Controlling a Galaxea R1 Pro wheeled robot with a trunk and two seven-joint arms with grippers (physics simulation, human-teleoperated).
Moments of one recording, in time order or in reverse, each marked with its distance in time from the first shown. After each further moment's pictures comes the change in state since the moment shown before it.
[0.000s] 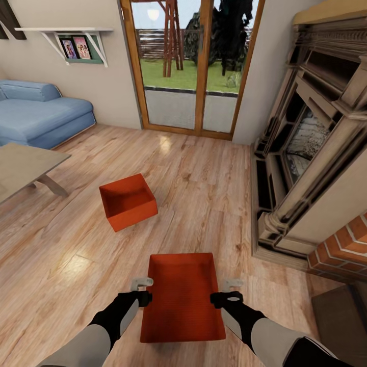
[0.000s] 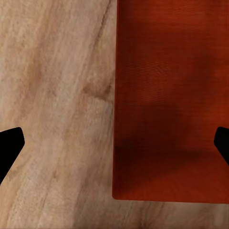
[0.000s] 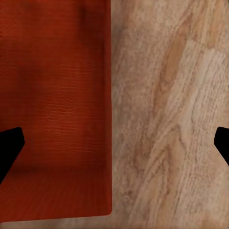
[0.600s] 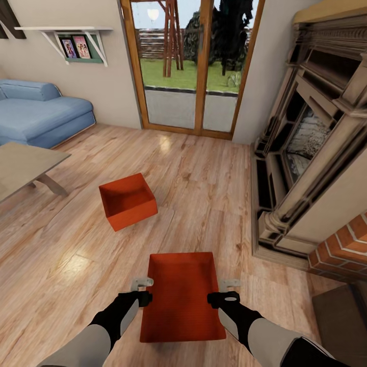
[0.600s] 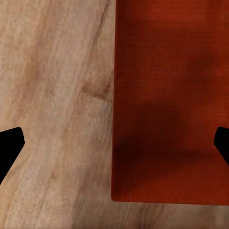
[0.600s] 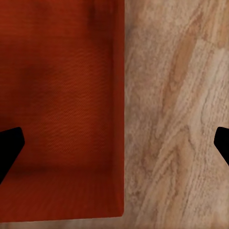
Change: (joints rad) left arm 0.000 -0.001 -0.001 0.001 0.001 0.000 0.000; right arm 0.000 0.019 0.001 0.000 0.000 0.000 0.000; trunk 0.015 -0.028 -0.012
